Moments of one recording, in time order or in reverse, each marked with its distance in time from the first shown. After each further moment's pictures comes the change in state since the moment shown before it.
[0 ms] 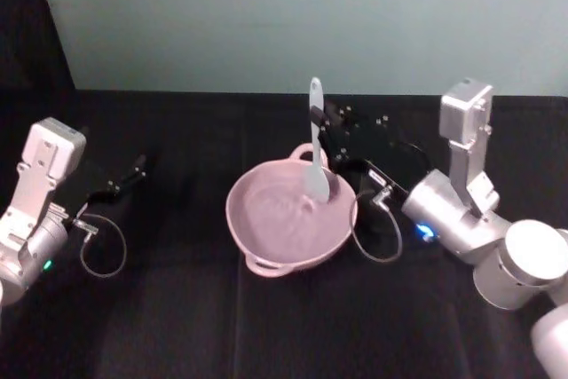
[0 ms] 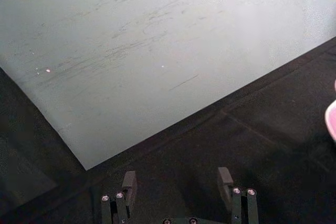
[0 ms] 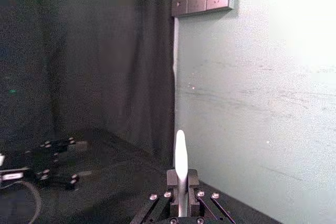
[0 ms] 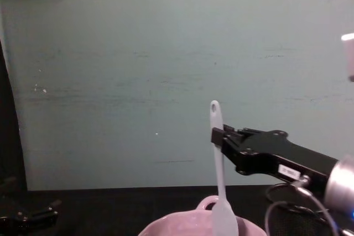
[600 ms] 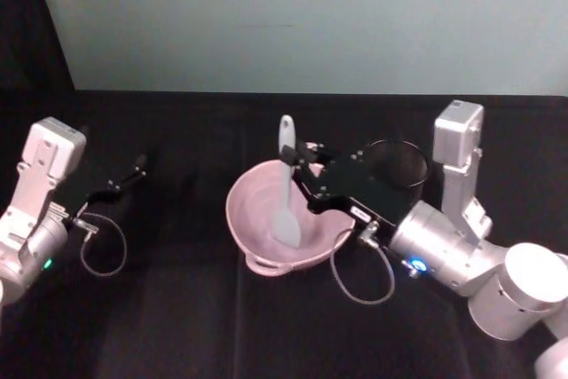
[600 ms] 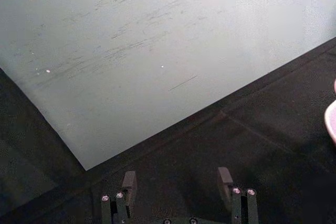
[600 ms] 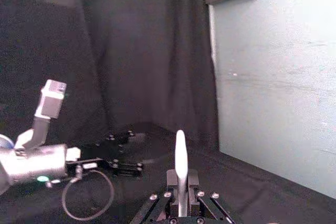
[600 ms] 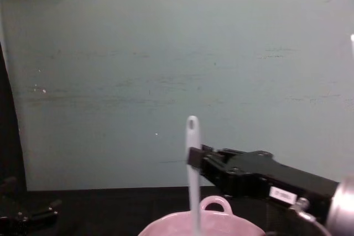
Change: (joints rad) left arm 0.000 0.000 0.000 0.000 0.000 0.000 0.000; right arm -0.097 0.055 -0.044 -0.154 0.118 0.119 0.072
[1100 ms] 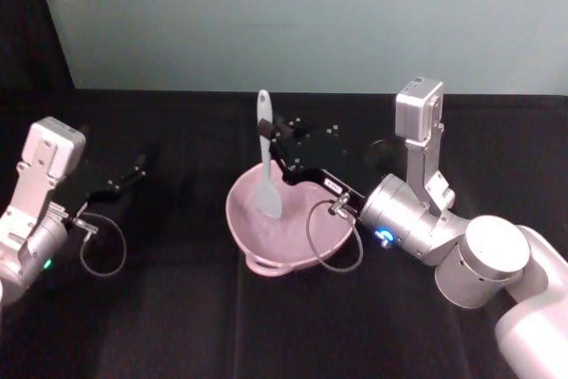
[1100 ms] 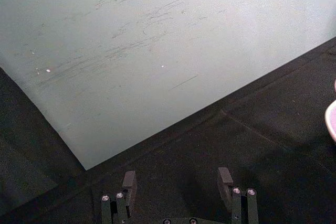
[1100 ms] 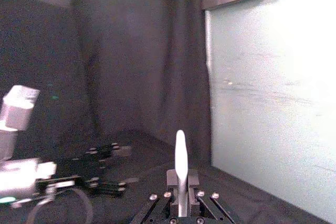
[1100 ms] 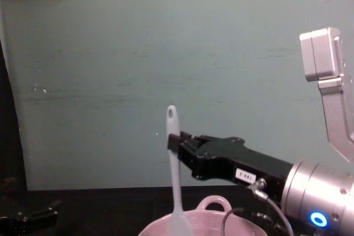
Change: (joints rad) left arm 0.000 0.000 0.000 0.000 0.000 0.000 0.000; right arm 0.128 -0.085 -0.048 0.159 -0.043 -0.059 -0.034
